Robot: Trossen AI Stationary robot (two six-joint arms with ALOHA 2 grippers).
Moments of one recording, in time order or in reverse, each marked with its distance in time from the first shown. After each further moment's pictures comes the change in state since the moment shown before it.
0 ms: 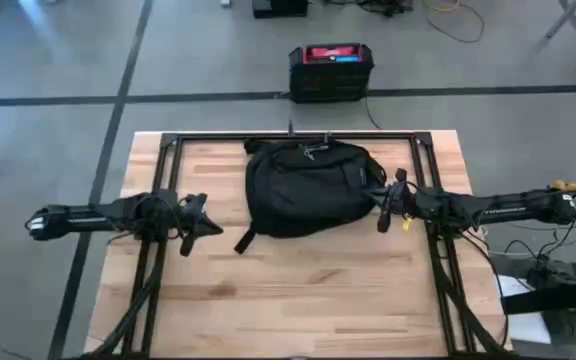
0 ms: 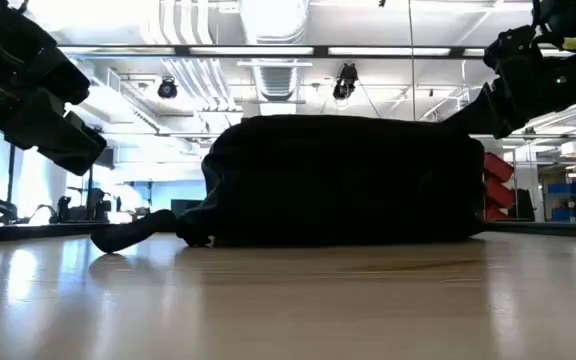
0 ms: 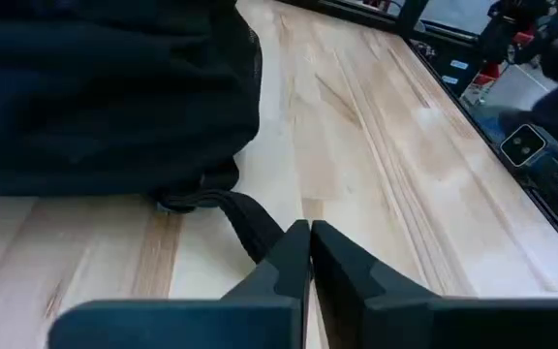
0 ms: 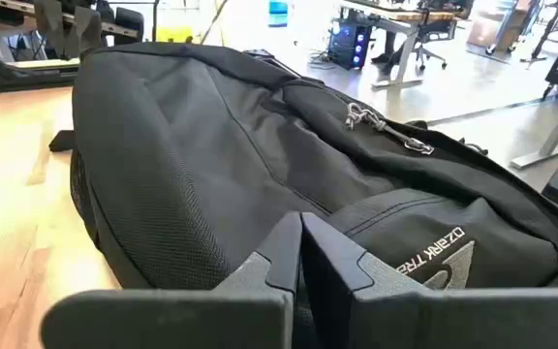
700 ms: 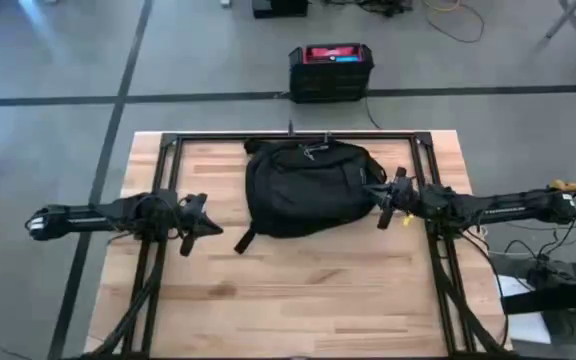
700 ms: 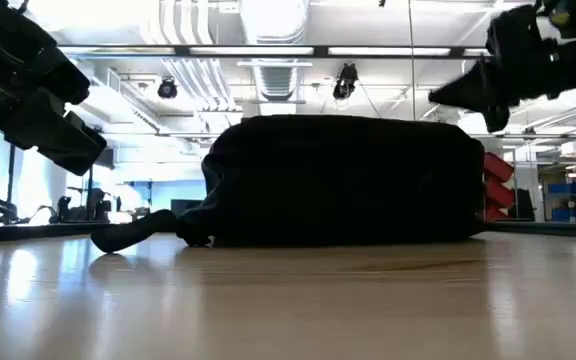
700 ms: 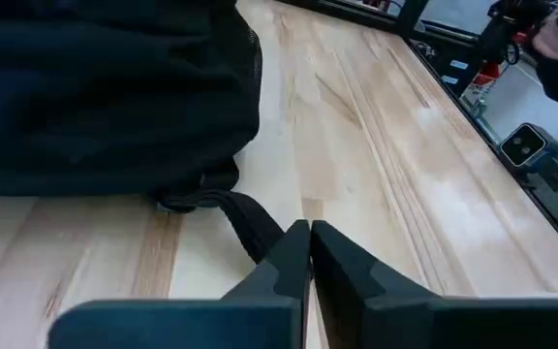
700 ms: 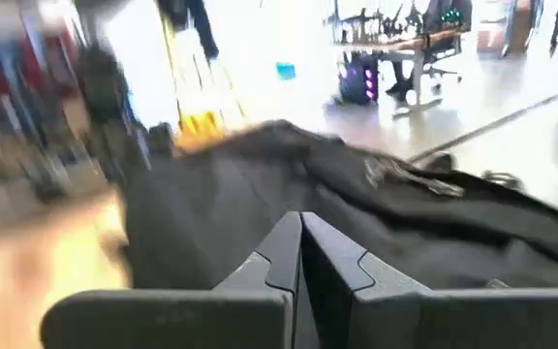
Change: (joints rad) left arm 0.000 0.000 0.000 0.000 0.000 0.000; right arm -0.001 0.018 0.000 0.234 -0.010 0.224
